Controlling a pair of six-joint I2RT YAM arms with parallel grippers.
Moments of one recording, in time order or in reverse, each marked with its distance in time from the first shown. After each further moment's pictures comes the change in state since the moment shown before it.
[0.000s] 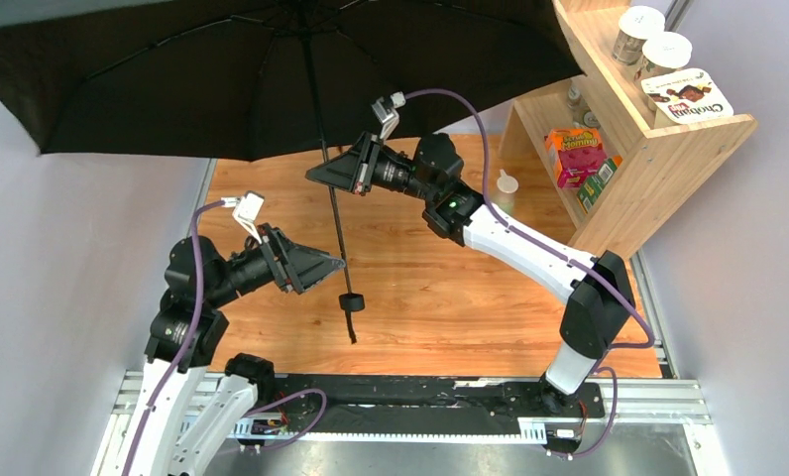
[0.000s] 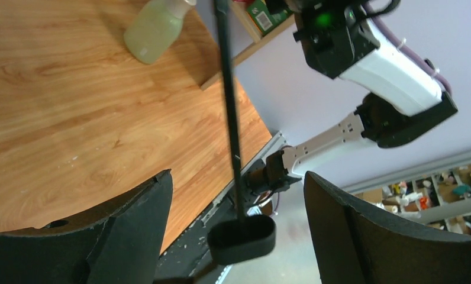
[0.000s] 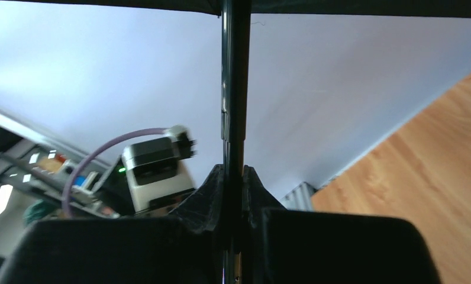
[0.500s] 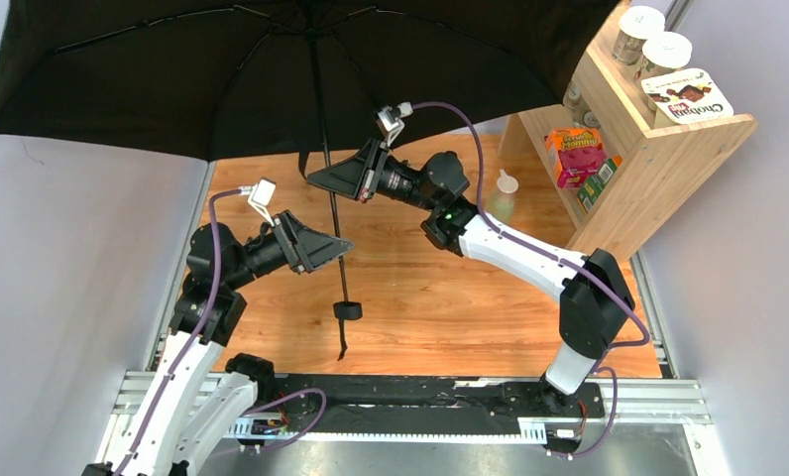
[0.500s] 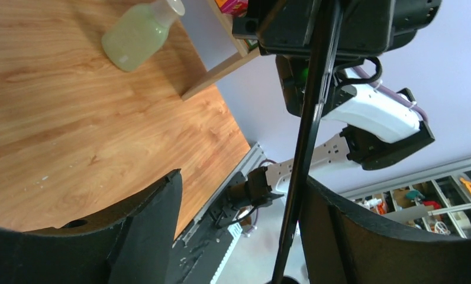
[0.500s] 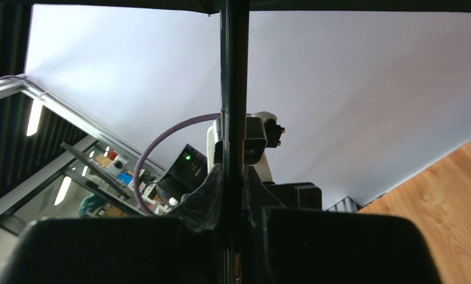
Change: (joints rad) left arm 0.001 0.100 -0.124 0.282 -0.001 -0.174; right arm 0.009 0.002 -0.148 0.393 -0.047 0.251
